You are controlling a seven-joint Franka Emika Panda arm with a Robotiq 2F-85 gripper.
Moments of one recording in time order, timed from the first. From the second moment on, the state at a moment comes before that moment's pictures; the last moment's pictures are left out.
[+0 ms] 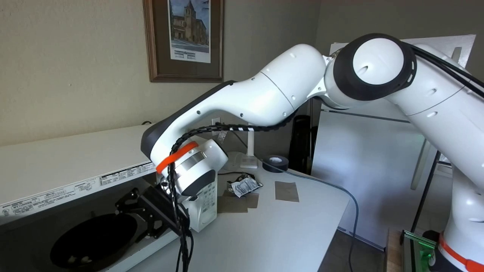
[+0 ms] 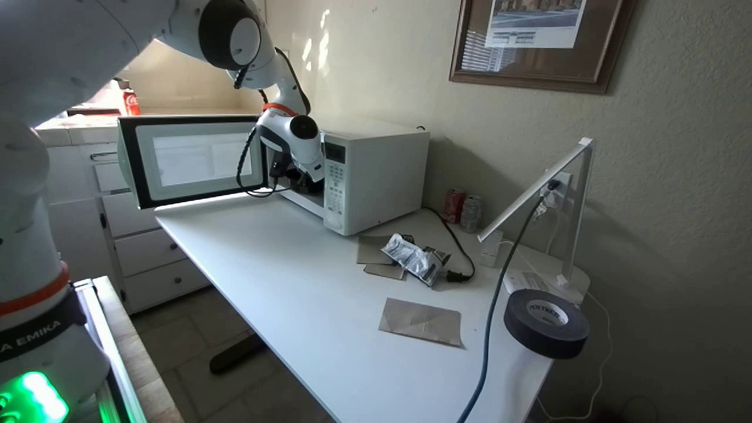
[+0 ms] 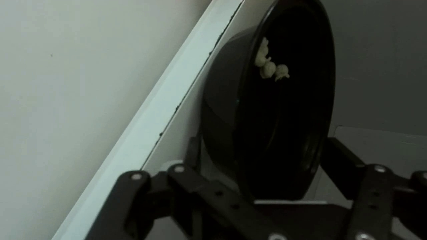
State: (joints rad) arm 0.23 0.82 0.36 -1.57 1.53 3.02 -0.33
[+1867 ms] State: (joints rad) arm 0.20 0.31 0.35 -2.10 1.11 2.73 -0.58
